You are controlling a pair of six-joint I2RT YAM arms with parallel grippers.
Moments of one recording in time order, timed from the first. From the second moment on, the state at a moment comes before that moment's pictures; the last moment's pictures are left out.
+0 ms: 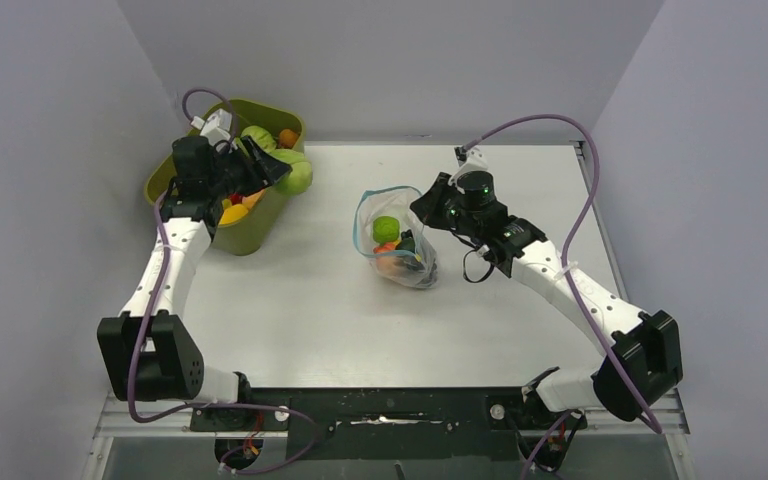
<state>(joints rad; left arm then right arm) 0.04 1.43 1.22 -0.17 0.45 -0.53 0.56 1.34 1.10 -0.17 0.02 0.64</state>
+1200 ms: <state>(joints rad) -0.34 1.34 1.13 0.05 0.72 -0.69 0.56 1.35 1.14 -0.20 -0.02 0.63</state>
